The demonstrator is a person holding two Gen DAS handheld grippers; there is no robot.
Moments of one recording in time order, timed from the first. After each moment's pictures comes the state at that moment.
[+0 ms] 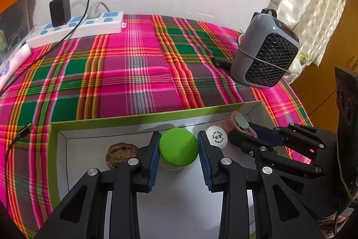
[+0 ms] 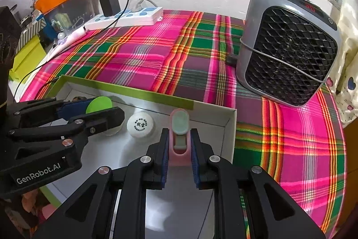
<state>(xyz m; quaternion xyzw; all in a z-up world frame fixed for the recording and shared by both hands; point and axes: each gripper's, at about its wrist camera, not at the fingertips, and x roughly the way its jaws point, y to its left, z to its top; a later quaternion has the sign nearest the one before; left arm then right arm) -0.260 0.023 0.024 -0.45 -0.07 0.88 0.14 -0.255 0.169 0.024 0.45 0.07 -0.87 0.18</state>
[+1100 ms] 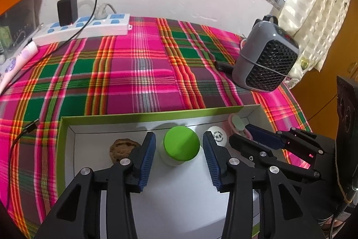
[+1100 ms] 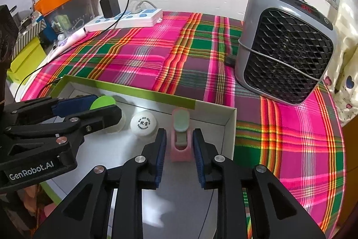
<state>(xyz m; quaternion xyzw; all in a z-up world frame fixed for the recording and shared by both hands) -0.253 0.019 0.031 -0.44 -0.08 0.88 0.13 -0.247 0.170 0.029 0.45 0.07 -0.88 0.17</state>
